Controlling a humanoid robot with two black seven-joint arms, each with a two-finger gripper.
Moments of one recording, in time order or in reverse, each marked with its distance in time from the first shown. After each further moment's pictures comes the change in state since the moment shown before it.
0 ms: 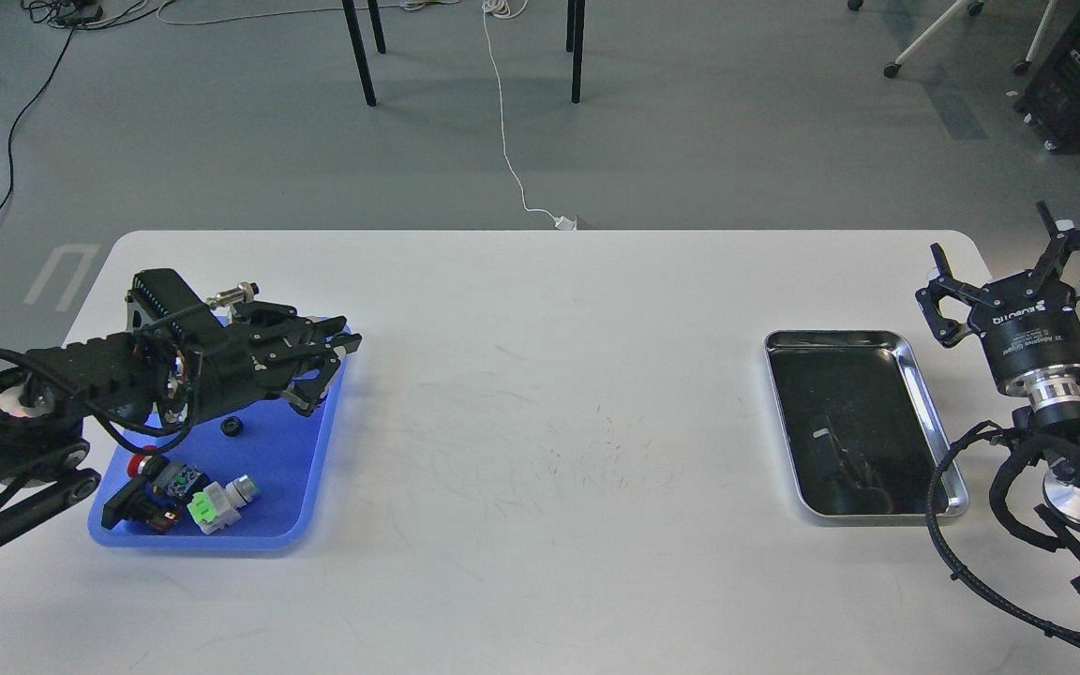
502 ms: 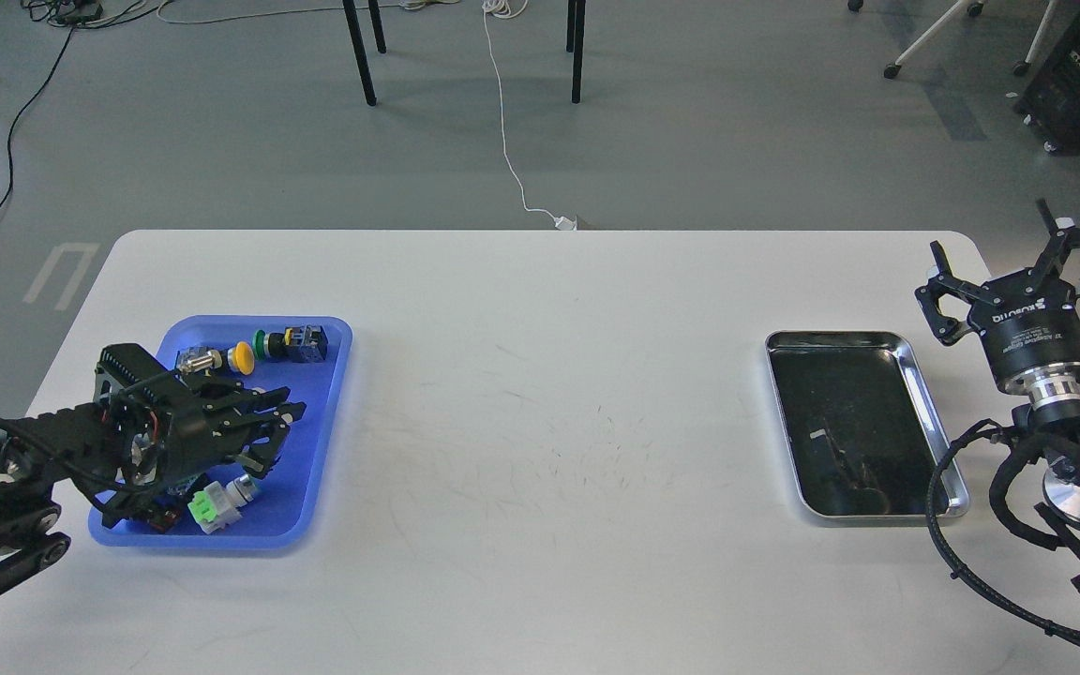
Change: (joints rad) left arm 0.112 -0.025 0.014 0.104 -0.005 0.015 0.004; right arm 0.002 -0.003 0.001 0.003 0.000 0.000 0.000
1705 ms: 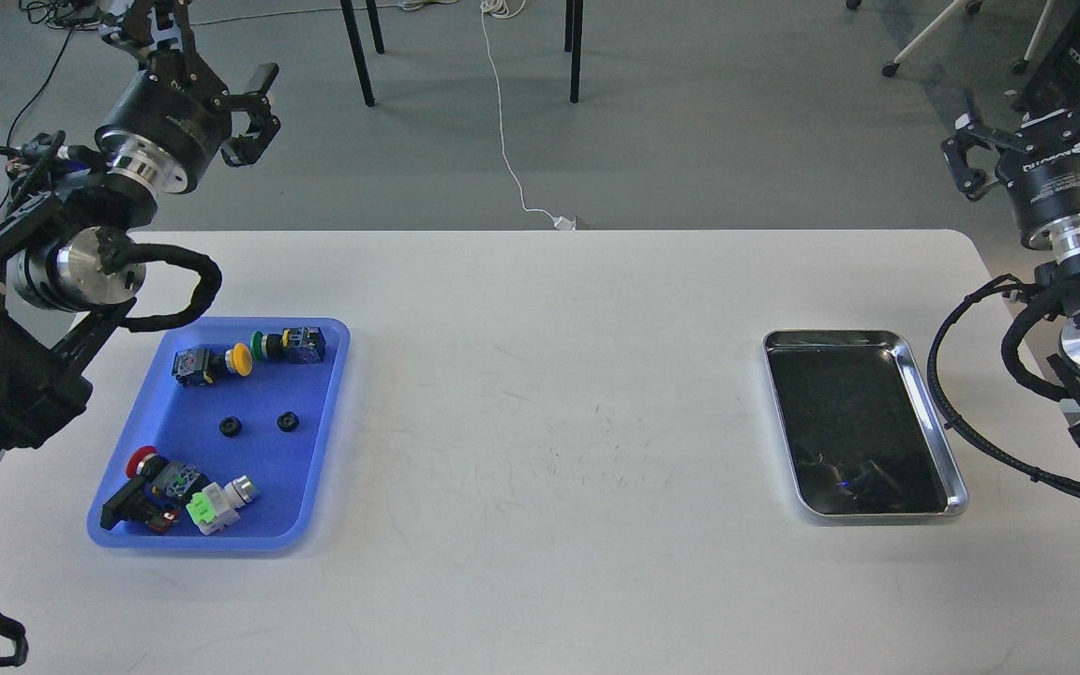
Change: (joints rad) left arm -0.253 -0.319 -0.508 0.218 -2.000 -0.198 0.001; right arm 0.331 0.038 0.019 -0.178 0.001 -0.012 -0.102
